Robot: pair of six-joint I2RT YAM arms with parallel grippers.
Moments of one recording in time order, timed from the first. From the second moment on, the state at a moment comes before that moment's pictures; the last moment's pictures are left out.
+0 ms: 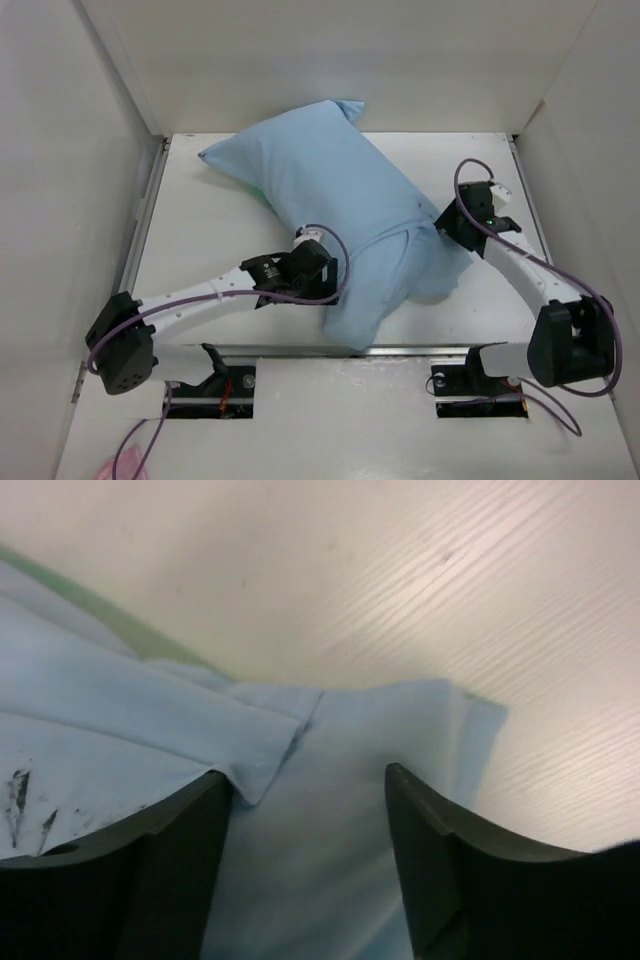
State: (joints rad) left arm -0.97 1.28 0.87 -0.55 -0.17 -0.84; right arm 0.18 1.34 0.89 -0.42 0.31 0.77
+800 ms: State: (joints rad) left arm -0.08 1.42 1.16 -0.49 -0.15 -0.72; right arm 0.13 1.59 1.43 -0.46 -0.14 0.25
